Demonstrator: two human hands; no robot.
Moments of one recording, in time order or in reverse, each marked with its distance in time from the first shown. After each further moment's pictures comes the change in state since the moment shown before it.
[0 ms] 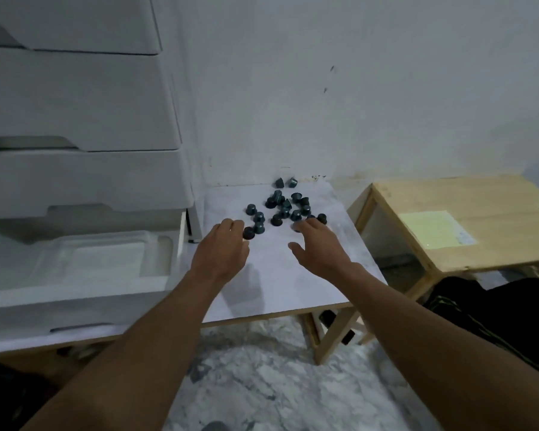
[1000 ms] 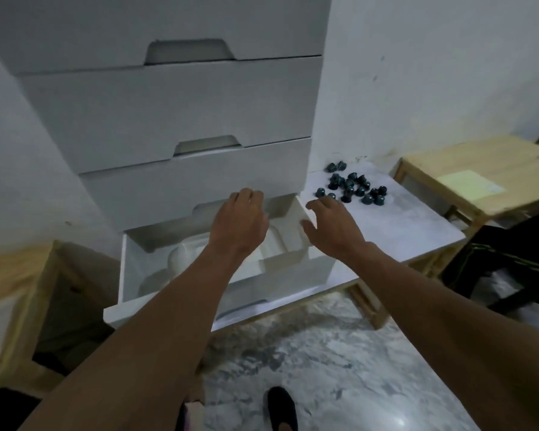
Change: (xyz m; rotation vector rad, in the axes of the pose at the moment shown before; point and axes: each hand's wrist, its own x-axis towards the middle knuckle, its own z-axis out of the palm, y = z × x) left_hand -0.052 -0.263 -0.144 0.044 0.128 0.324; right_hand 0.014 -0.307 0.090 -0.105 0.171 0.183
